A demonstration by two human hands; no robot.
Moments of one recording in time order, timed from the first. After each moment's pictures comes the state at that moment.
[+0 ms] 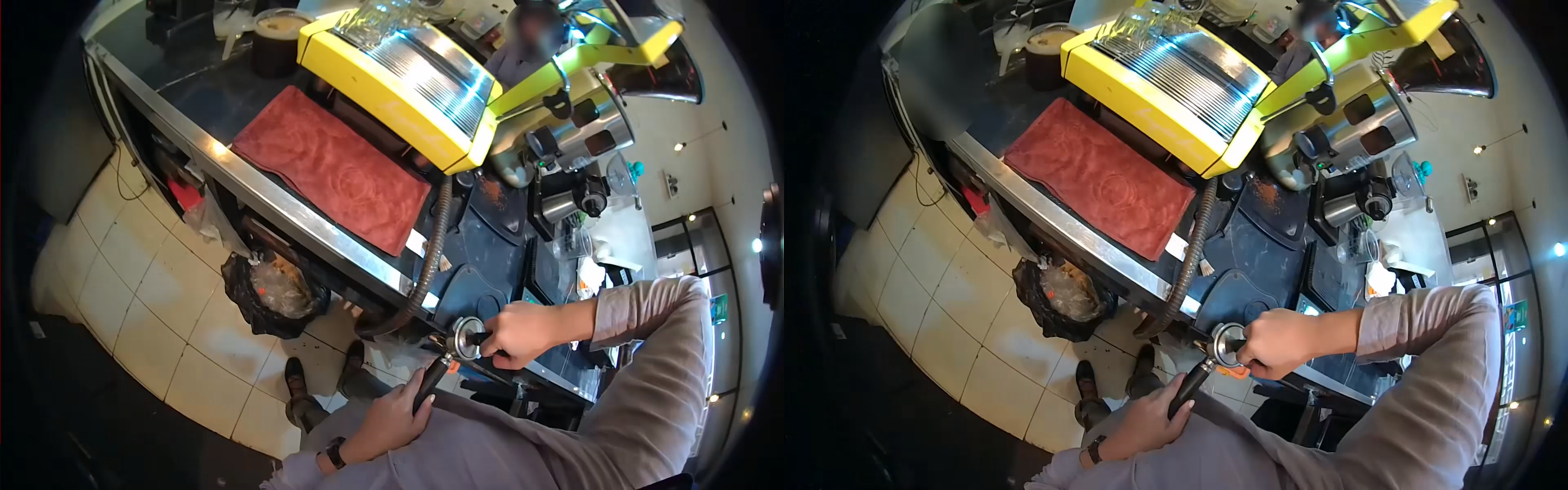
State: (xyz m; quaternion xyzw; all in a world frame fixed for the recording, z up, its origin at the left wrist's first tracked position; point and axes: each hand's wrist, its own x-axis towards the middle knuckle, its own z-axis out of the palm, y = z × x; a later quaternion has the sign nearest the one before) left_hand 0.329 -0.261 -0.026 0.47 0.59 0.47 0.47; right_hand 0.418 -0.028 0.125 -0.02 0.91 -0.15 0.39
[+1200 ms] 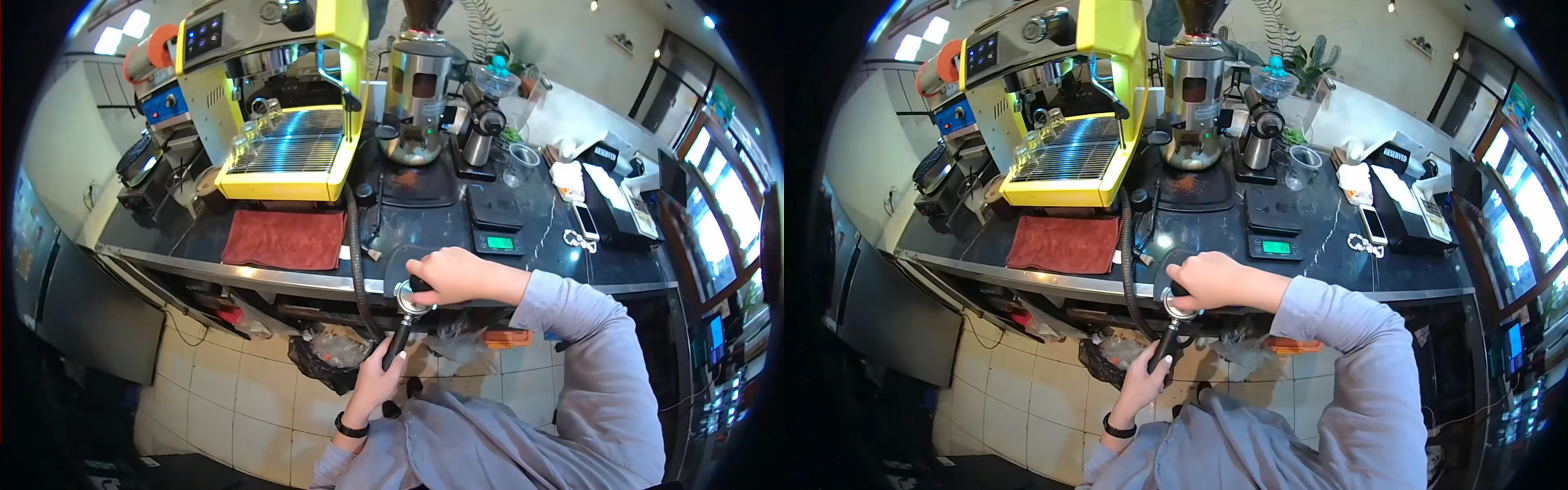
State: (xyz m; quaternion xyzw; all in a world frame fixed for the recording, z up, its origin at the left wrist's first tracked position) left_hand 0.323 -0.258 -0.010 0.46 0.60 0.41 0.51; right_hand 0.474 -0.078 0.121 0.26 0.96 -0.08 0.07
